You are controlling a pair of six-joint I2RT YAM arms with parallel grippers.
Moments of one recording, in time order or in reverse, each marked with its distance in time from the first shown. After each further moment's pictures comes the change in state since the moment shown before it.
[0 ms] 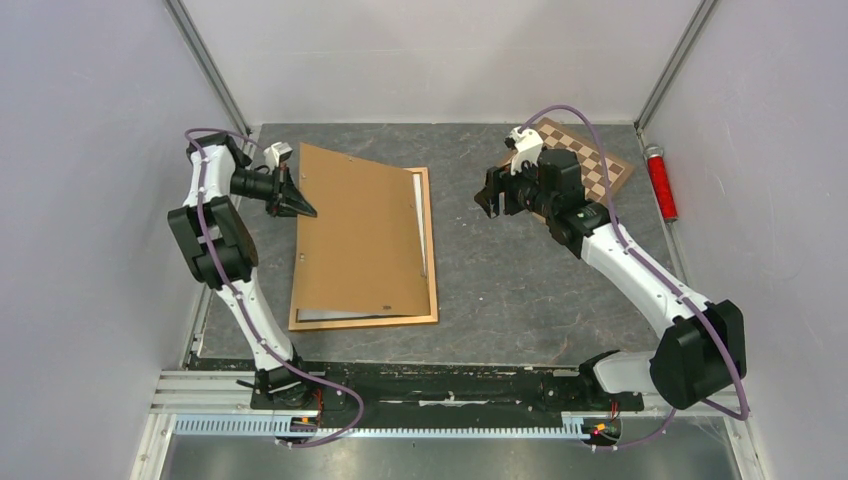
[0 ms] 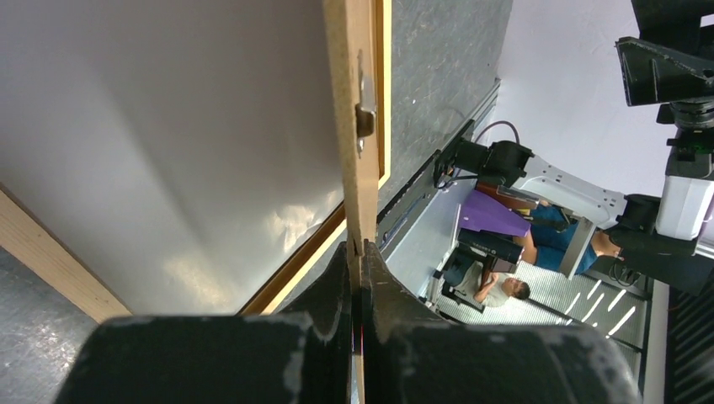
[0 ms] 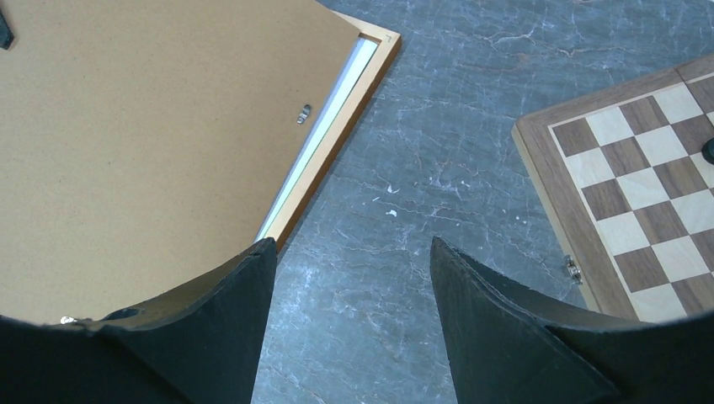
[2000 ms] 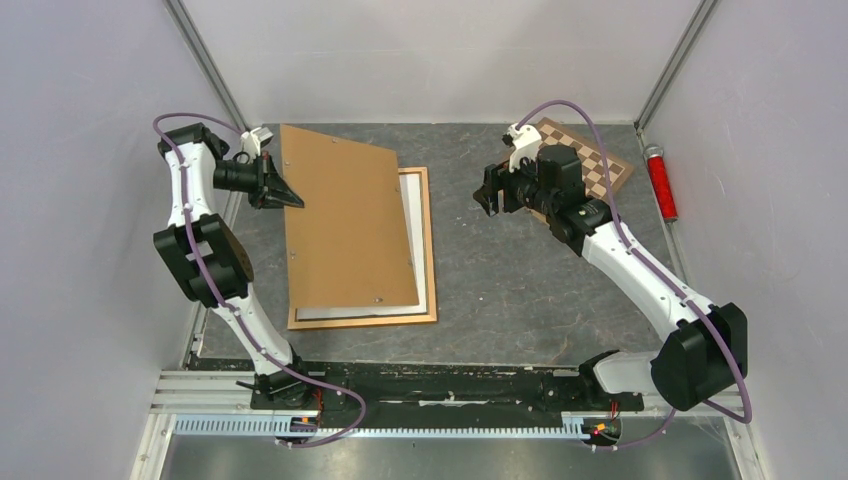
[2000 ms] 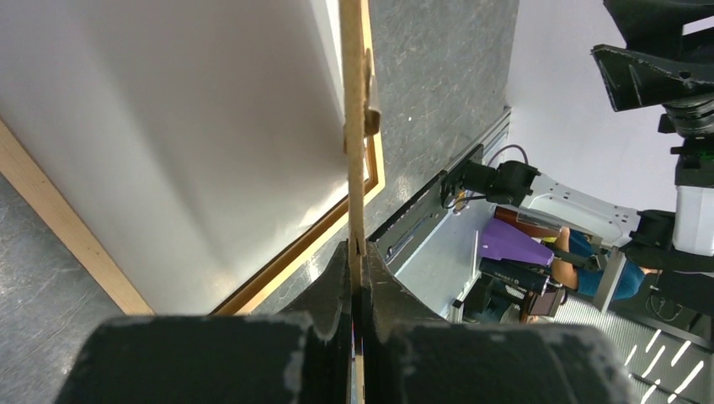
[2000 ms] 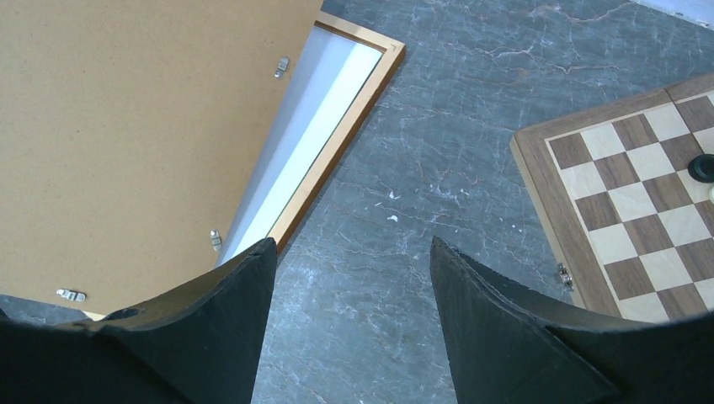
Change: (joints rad) left arm 0.047 -0.155 0.028 -0.012 -0.018 -0.043; right arm 0.016 -0.005 0.044 -0.045 0.006 -0.024
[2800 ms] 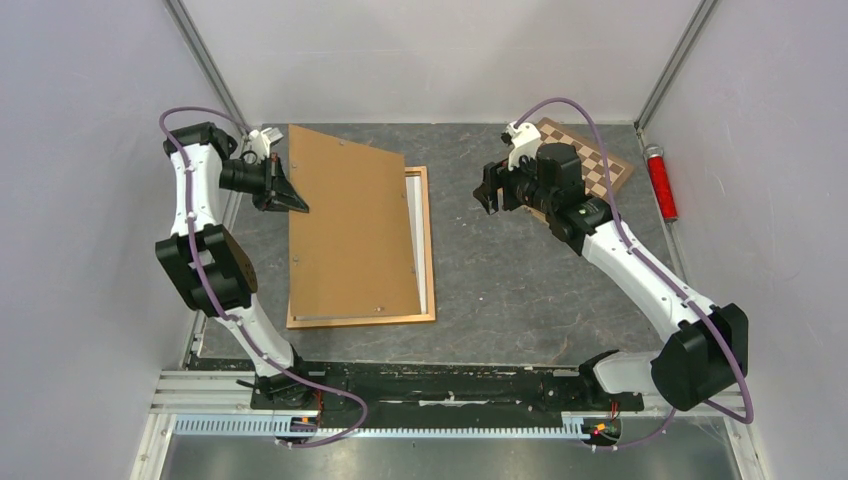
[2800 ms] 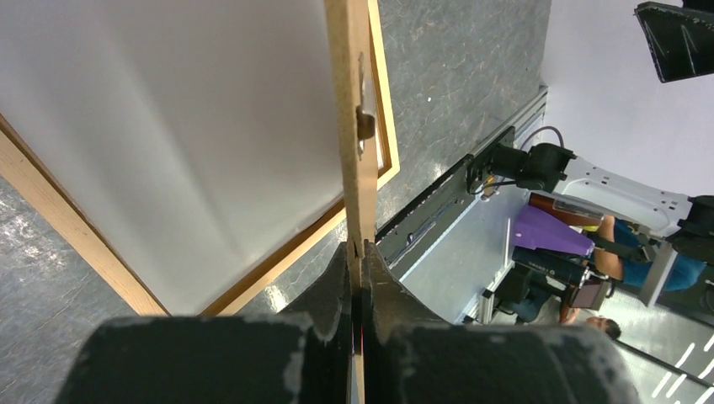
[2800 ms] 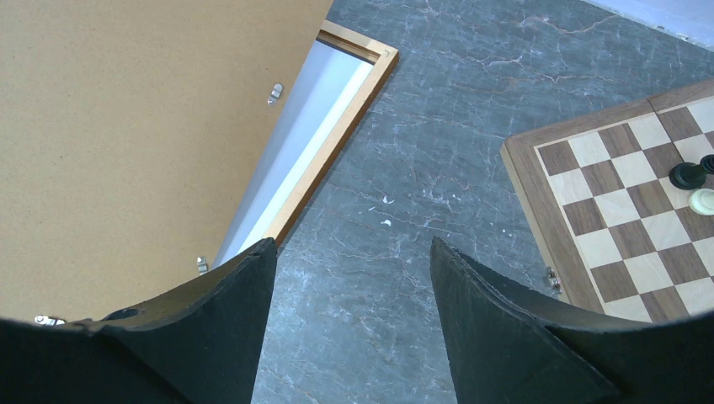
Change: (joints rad) left arm -0.057 -0.107 -0.049 0.014 -0.069 0.000; right arm 0.012 0.001 0.023 -0.015 0.024 -0.018
